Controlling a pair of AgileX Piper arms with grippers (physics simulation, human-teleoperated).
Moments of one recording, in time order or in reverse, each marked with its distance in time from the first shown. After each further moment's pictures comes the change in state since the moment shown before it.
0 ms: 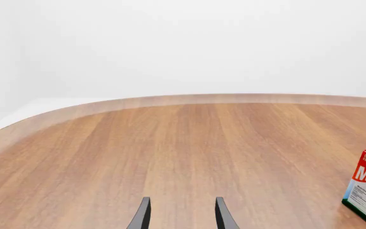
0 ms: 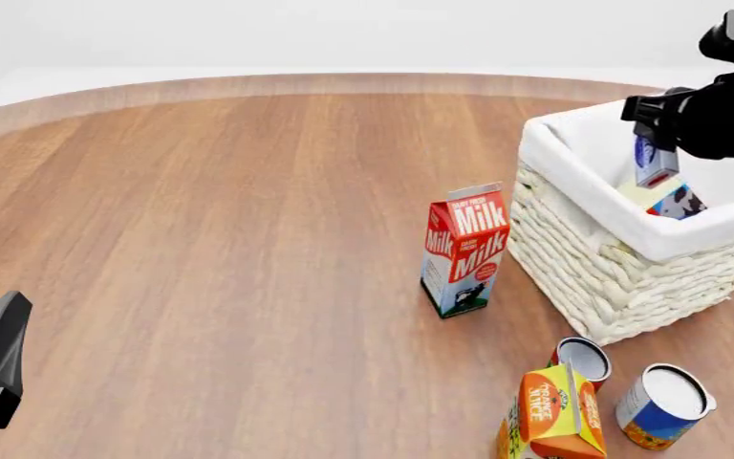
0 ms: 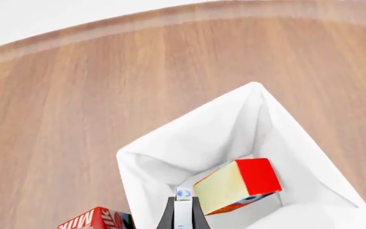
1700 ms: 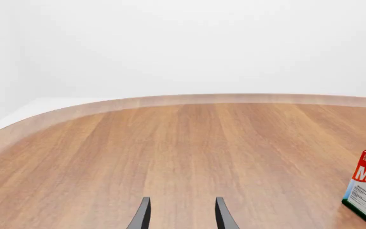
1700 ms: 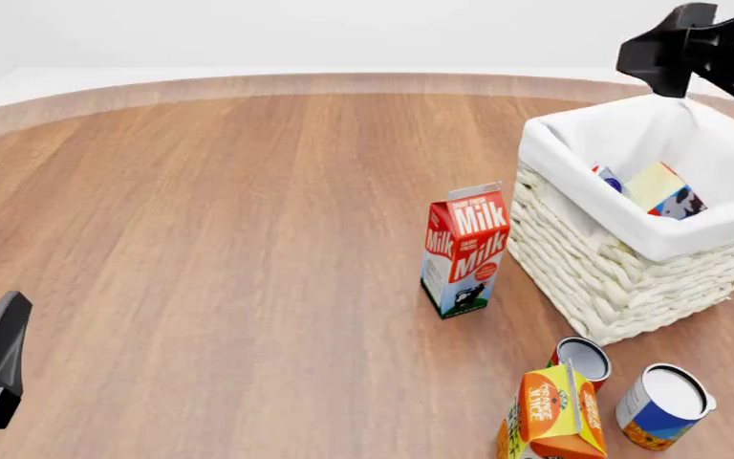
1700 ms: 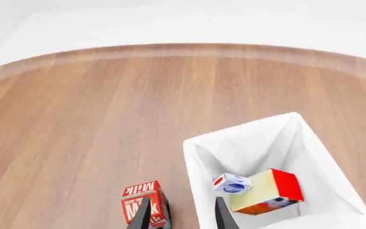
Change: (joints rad) left arm 0.000 0.000 0.000 0.000 0.000; right arm 0.184 -0.265 -0.088 0.208 -0.058
